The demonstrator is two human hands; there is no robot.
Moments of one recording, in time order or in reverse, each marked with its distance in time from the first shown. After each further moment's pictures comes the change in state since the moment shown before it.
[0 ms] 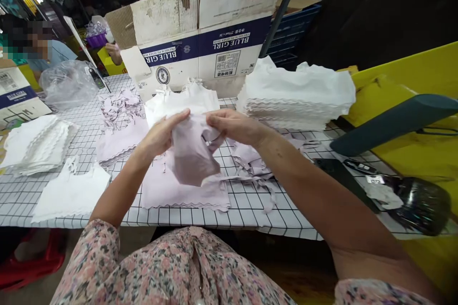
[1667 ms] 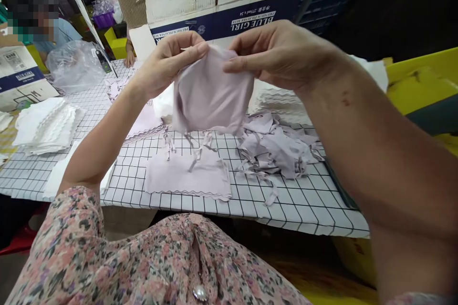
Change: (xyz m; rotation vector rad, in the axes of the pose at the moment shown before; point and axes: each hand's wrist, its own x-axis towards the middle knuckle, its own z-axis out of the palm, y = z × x) left_hand 0.020 0.096 0.011 0.460 -0.191 0.383; right_hand 0.005 -0.088 -0.022 -0.118 0.222 -0.224
